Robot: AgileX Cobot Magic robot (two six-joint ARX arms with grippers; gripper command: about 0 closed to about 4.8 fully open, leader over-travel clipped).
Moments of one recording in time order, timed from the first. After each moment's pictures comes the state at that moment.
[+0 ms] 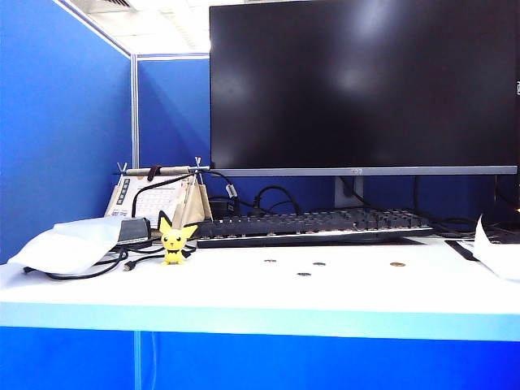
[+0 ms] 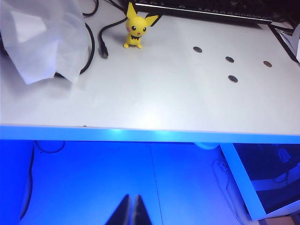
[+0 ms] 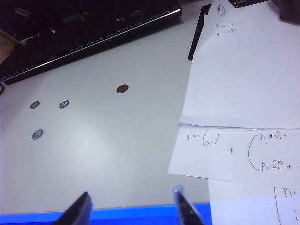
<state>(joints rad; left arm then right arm) -0.67 0.01 0.08 -0.43 -0.25 -0.38 0.30 0.05 0.04 -0.27 0.20 0.39</state>
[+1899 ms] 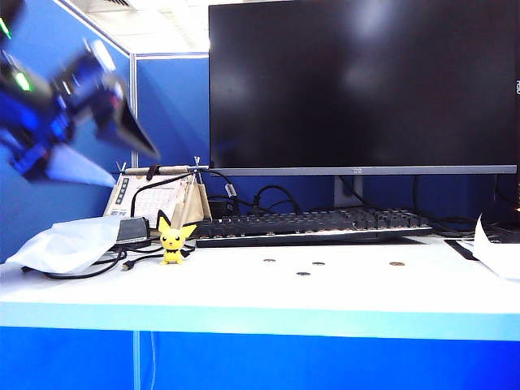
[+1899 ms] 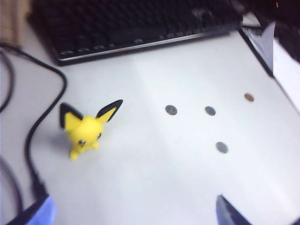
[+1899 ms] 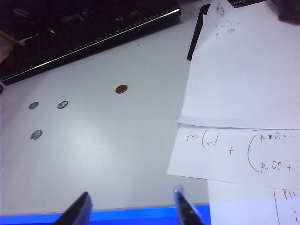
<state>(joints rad) -0.22 1.44 0.71 0.27 0.46 -0.09 0.30 0.05 0.04 -0.27 0.20 0.39</state>
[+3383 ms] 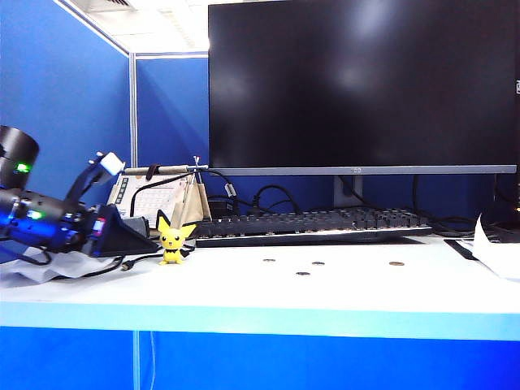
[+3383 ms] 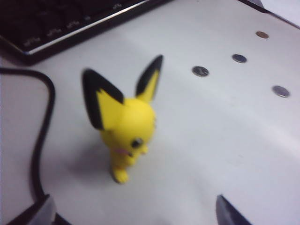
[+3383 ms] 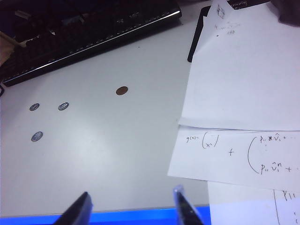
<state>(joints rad) -0.03 2.07 0.95 0.59 0.89 0.33 0.30 0.04 0.04 -0.27 0.20 0.39</state>
